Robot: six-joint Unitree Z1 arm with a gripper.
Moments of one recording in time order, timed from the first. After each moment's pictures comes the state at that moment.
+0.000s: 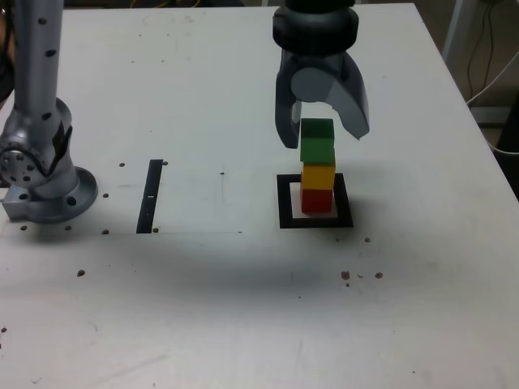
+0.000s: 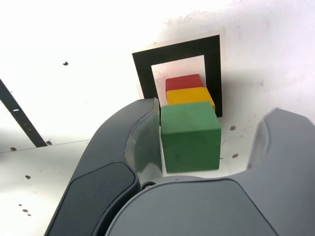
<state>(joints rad) -0.03 1.91 -1.62 1.29 0.02 0.11</state>
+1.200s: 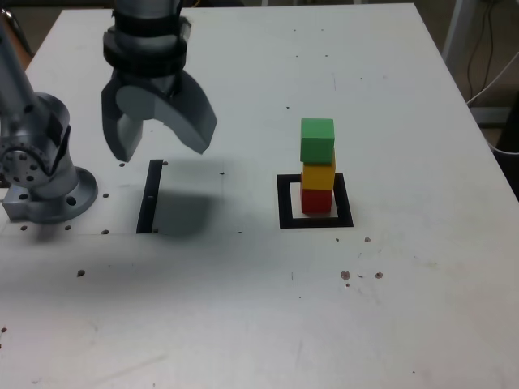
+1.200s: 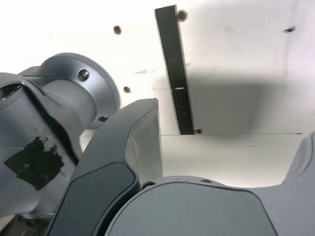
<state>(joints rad) 0.03 1.51 -0.97 1.25 -0.01 0.17</state>
